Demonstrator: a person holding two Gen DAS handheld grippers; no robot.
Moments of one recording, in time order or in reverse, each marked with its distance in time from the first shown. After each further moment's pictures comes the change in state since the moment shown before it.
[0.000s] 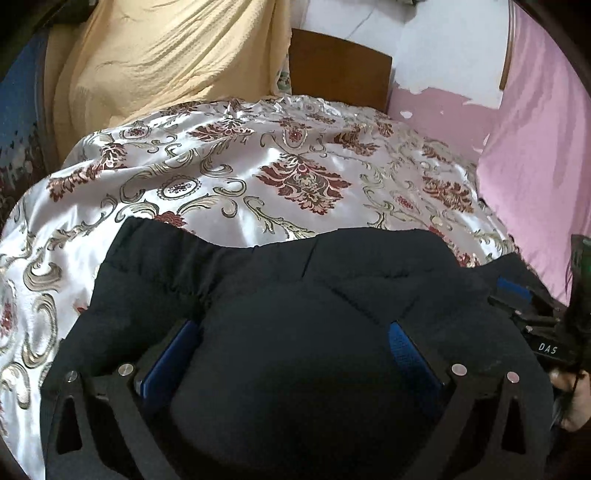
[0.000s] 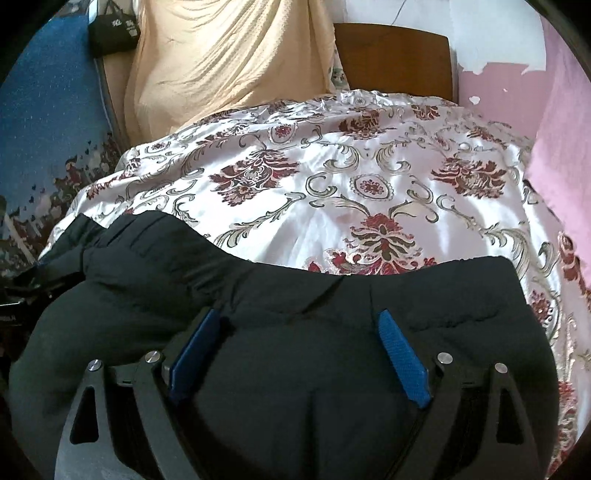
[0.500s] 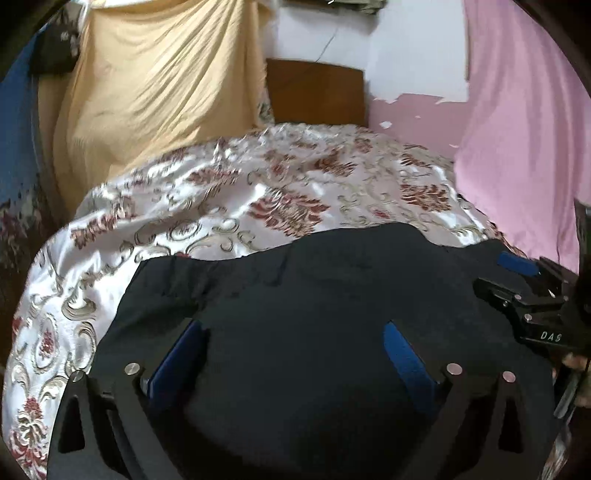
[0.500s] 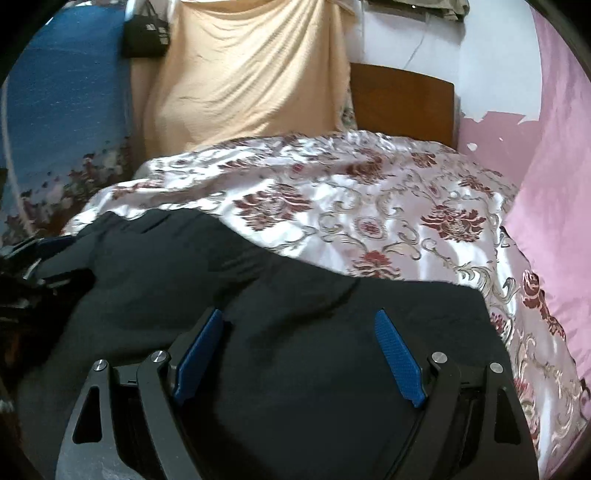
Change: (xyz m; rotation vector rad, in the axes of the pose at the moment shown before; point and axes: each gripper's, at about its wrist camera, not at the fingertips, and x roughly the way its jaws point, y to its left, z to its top) left arm -0.051 -0.025 0.001 0.111 -0.071 0.043; right arm -0.067 0.024 -0.002 -0.110 -0.115 -0.066
